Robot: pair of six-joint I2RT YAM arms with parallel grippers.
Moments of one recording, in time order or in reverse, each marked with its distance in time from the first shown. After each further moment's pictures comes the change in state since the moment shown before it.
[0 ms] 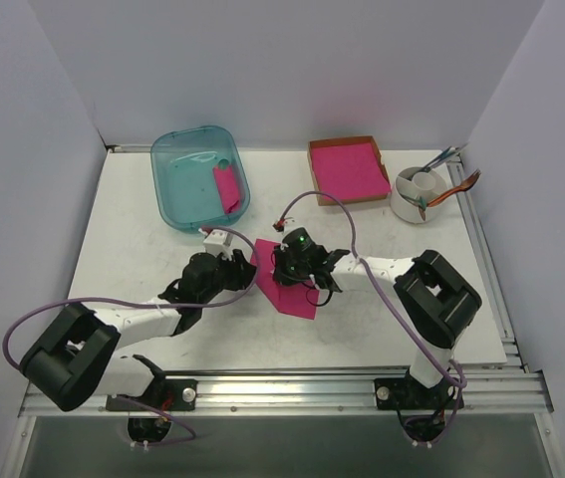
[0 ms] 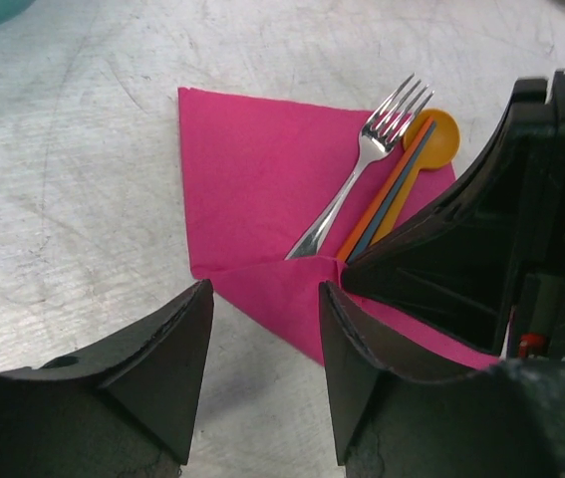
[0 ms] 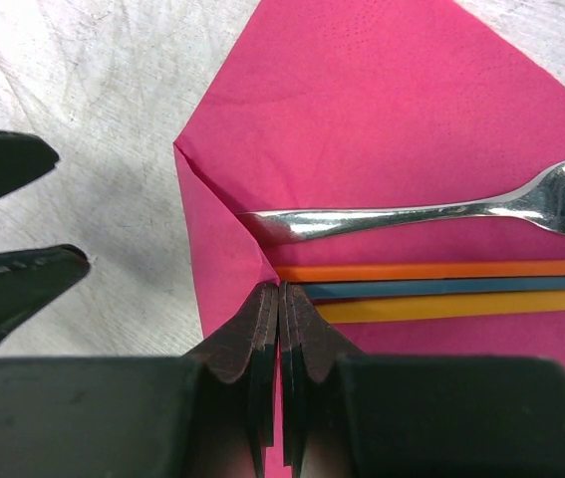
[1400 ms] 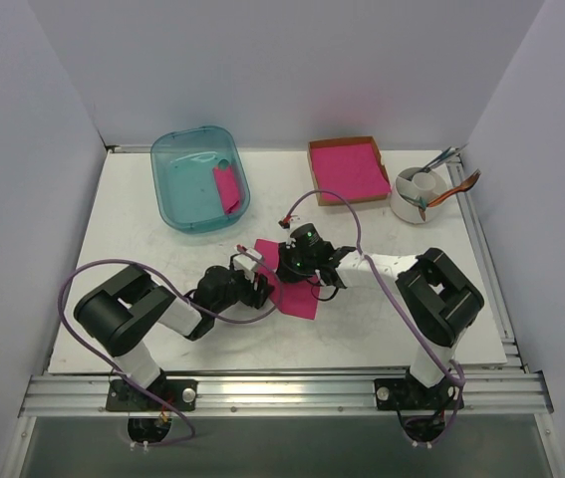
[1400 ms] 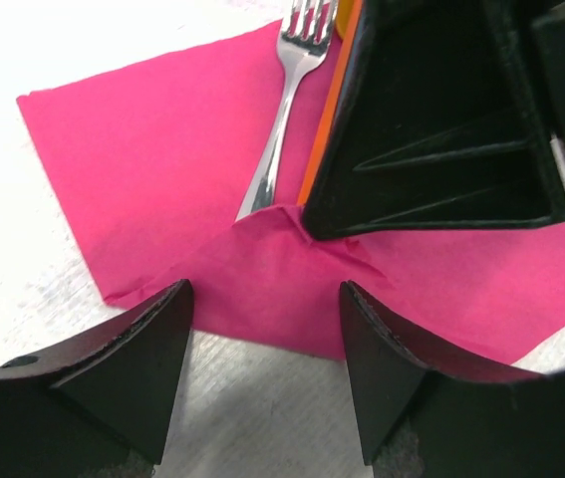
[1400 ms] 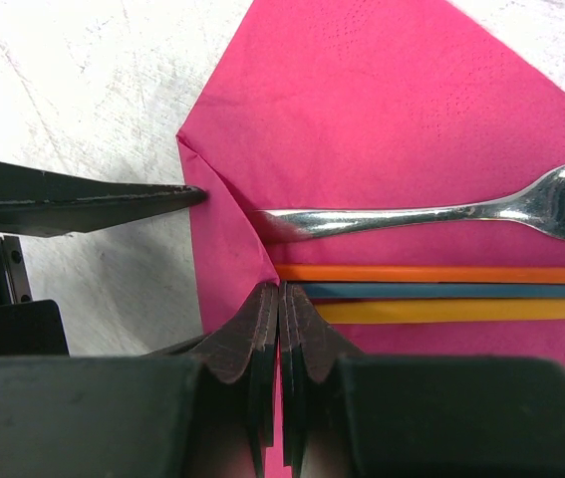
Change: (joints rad) left arm -0.073 0.388 -0.065 0.492 0.158 0.361; right arm -0.060 0.000 -0.014 0.019 -0.105 0.005
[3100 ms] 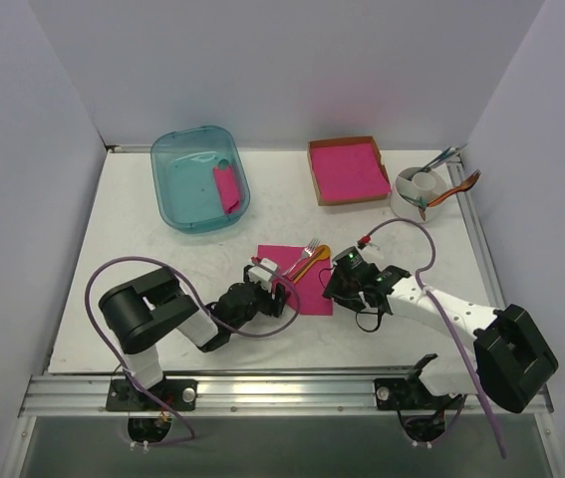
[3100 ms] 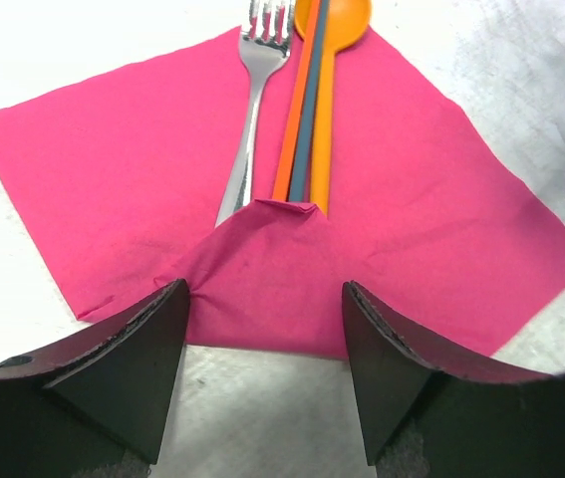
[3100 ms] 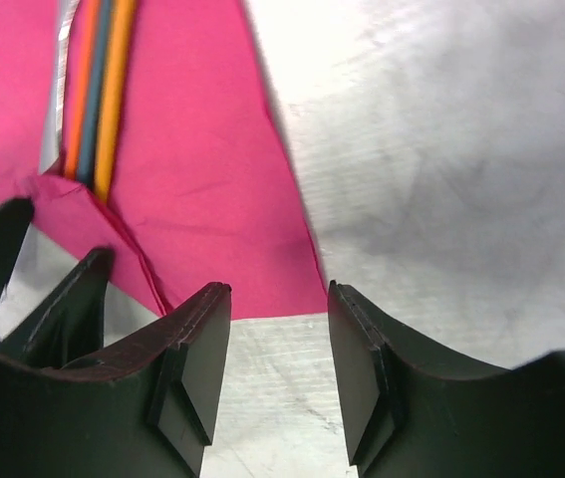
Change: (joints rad) left arm -0.227 0.105 0.031 0.112 -0.309 -0.116; right arm -0.056 -0.476 -0.271 -0.464 0.296 0.578
